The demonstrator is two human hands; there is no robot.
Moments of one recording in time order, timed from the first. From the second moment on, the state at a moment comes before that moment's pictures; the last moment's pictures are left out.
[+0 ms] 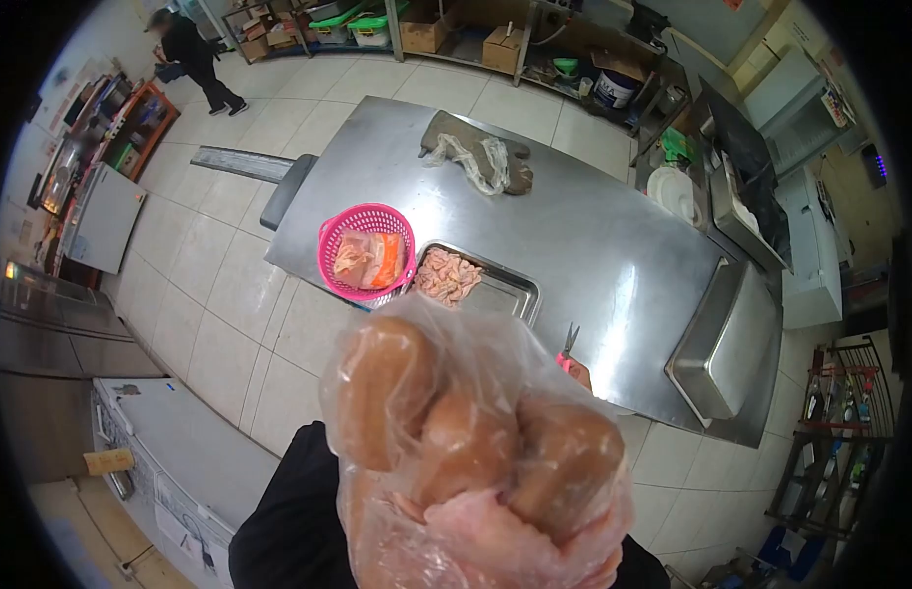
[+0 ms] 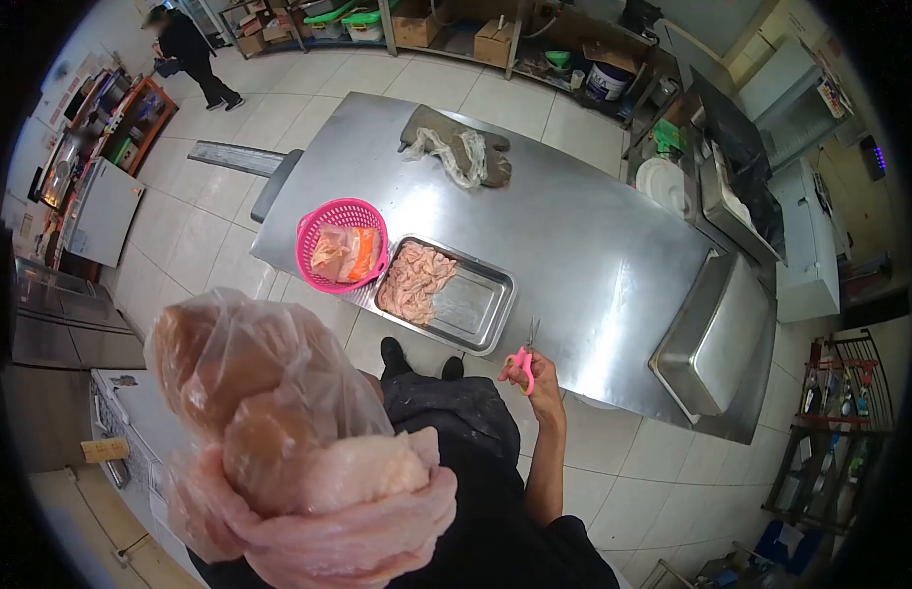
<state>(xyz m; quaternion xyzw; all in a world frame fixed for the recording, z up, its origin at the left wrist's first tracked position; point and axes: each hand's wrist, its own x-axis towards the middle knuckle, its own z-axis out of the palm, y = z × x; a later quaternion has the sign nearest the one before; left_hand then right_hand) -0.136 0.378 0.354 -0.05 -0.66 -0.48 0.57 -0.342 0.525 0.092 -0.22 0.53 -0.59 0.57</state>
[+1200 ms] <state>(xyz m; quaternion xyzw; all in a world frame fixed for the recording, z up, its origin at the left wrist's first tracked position) -0.205 0.238 -0.008 0.27 -0.86 -0.42 -0.06 -0.351 0.521 0.021 -0.31 0.81 -0.42 0.27</state>
